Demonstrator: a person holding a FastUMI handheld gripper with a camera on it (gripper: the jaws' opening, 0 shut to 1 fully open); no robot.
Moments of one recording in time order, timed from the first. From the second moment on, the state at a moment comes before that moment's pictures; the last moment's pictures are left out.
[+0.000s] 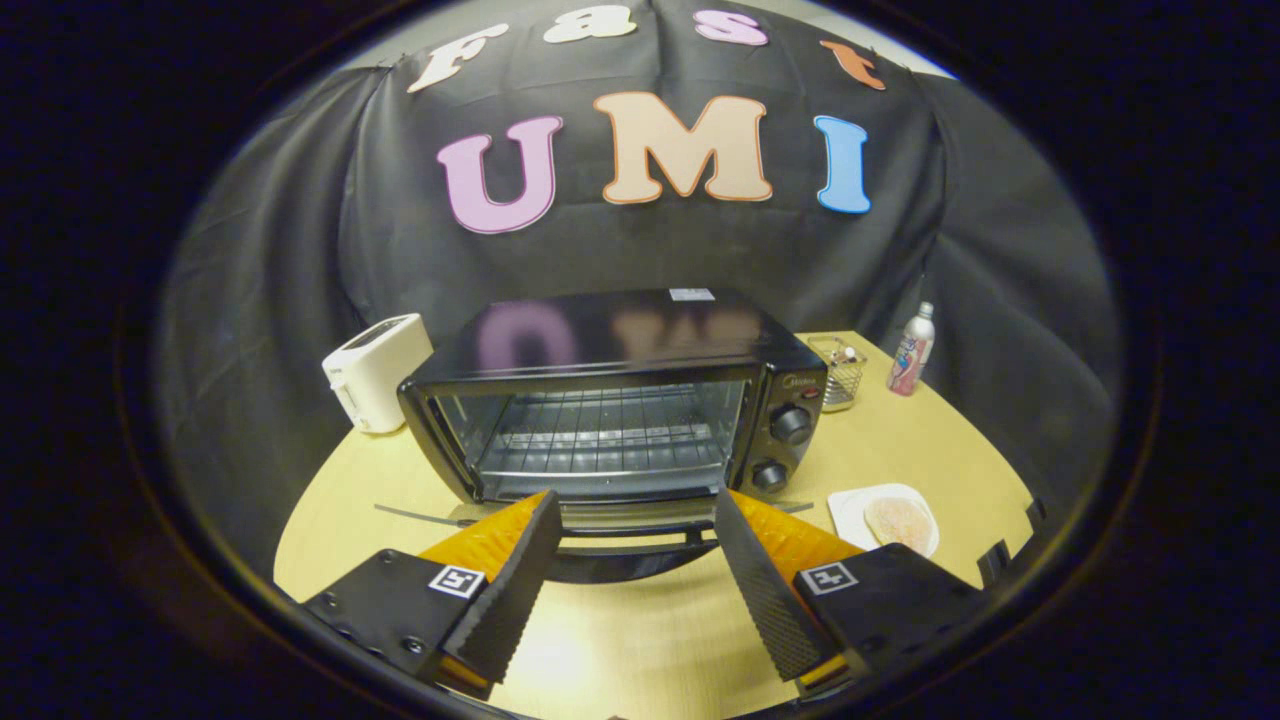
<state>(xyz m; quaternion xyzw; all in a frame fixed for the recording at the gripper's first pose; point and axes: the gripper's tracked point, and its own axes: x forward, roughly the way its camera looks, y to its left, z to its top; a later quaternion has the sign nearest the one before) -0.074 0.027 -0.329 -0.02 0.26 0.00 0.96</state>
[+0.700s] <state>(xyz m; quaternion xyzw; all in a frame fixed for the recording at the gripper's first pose) -0.126 0.013 -0.414 -0.05 0.38 -0.01 0.92</state>
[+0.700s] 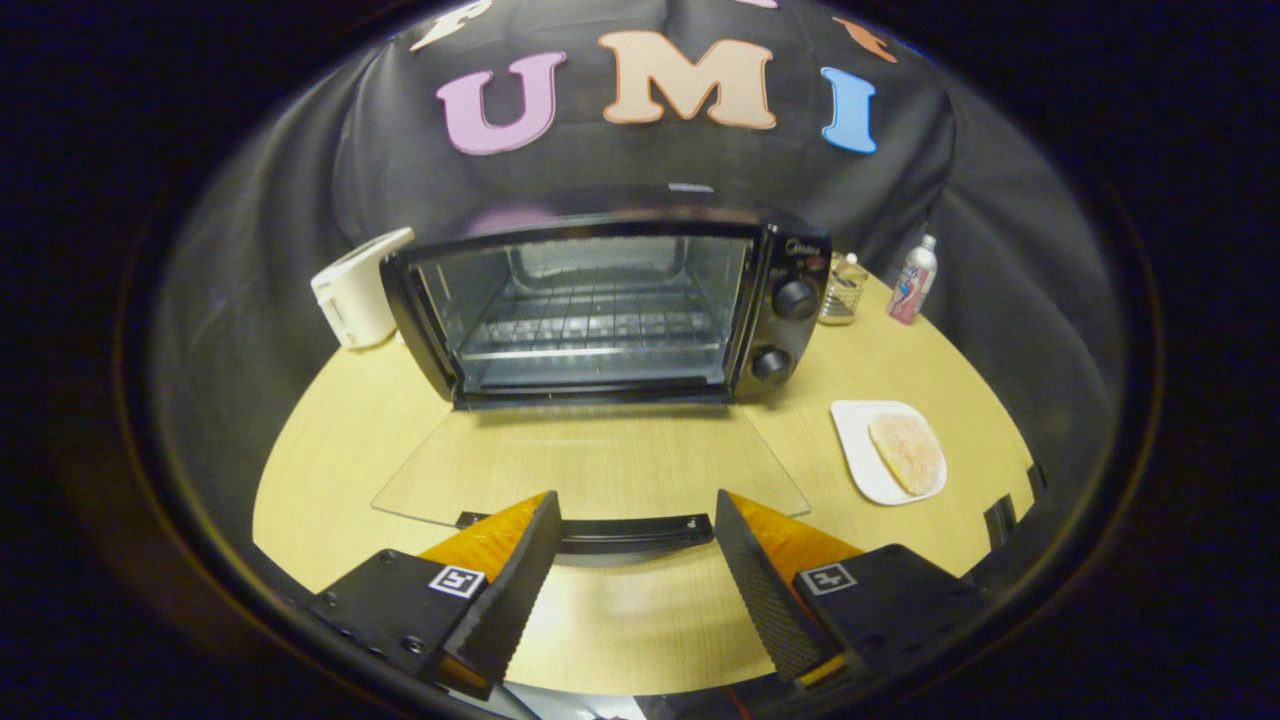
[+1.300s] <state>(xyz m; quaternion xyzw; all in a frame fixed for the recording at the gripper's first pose) -0.096 -0.041 -0.393 -0.06 0.36 -0.05 0.93</state>
